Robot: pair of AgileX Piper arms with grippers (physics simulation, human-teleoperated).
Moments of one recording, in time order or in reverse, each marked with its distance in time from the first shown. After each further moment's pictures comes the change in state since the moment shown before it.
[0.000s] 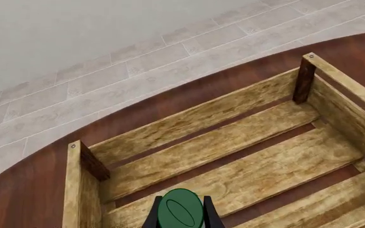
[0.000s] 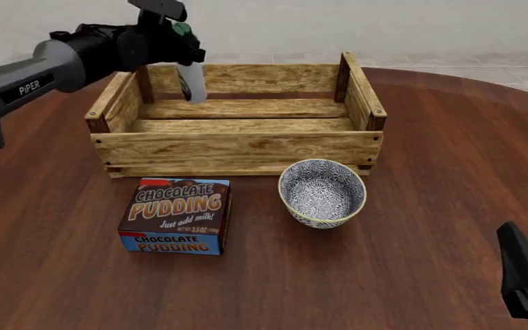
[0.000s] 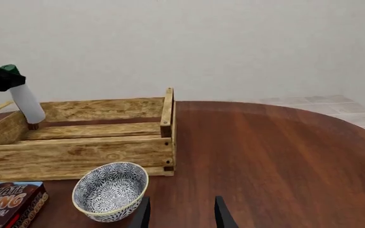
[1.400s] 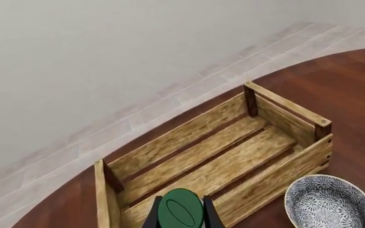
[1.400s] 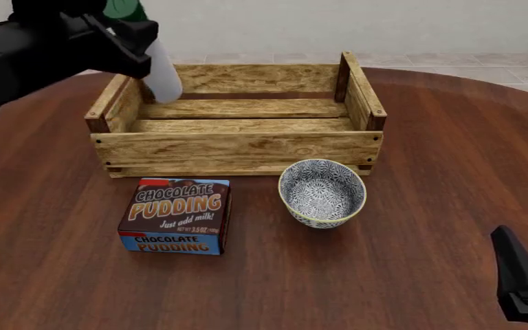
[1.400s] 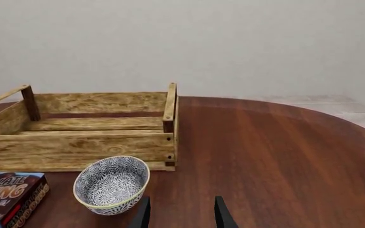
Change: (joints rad) left arm -0.123 -0.815 0.735 -0.145 0.113; right arm 0.020 0.002 0.002 0.017 -0.025
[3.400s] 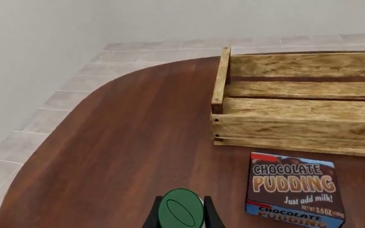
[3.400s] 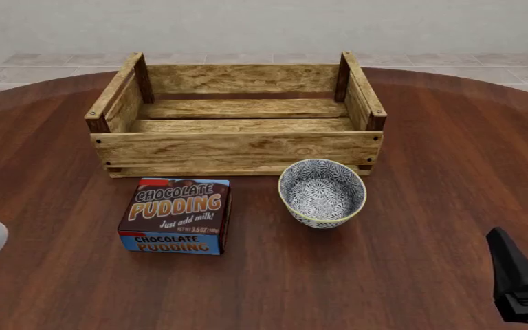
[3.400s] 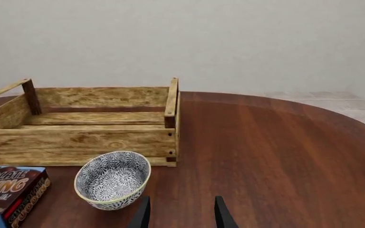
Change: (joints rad) left arm 0.628 -0.941 0.522 0.521 -0.182; right arm 0.009 0.015 0.003 0.005 -0.005
